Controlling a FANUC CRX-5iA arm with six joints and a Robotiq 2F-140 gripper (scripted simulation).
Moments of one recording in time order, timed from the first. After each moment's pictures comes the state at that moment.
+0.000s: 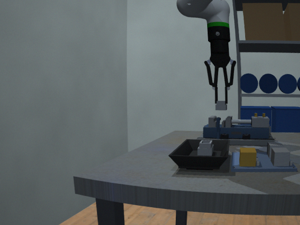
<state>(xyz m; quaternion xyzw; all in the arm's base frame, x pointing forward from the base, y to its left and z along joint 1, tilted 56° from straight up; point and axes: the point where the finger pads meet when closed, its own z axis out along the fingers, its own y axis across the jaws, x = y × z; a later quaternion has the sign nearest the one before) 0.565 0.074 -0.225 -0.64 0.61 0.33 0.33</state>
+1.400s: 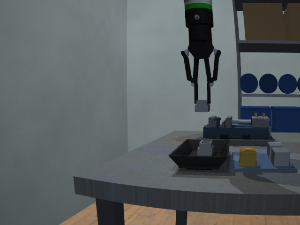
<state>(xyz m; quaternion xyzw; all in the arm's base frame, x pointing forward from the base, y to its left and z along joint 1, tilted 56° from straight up) 0.597 0.193 -0.041 -0.65 0.60 0.32 0.33</state>
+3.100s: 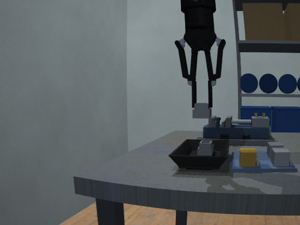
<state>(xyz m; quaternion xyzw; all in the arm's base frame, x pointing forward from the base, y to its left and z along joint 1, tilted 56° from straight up) 0.559 0.300 0.111 -0.66 0.59 0.32 0.34</state>
